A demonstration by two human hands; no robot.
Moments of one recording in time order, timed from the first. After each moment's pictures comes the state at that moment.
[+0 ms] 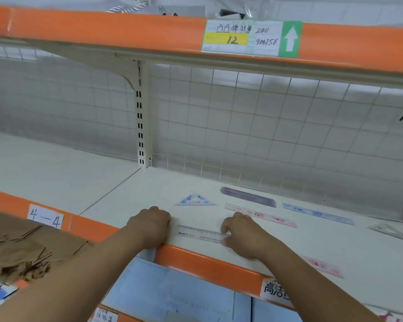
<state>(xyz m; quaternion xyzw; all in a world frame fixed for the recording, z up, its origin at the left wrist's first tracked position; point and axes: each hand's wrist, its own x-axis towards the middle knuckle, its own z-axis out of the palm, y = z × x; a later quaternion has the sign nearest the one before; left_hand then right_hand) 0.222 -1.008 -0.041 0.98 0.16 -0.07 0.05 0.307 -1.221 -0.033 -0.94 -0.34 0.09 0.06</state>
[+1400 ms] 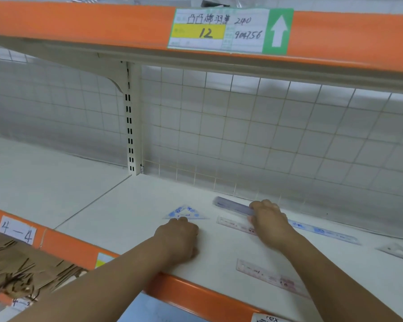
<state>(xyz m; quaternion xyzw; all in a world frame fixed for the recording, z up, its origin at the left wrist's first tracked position) 0.277 -1.074 -0.035 0.99 0.10 -0.09 0.05 0.404 -1.260 -0.029 -0.97 -0.24 -0.02 0.09</state>
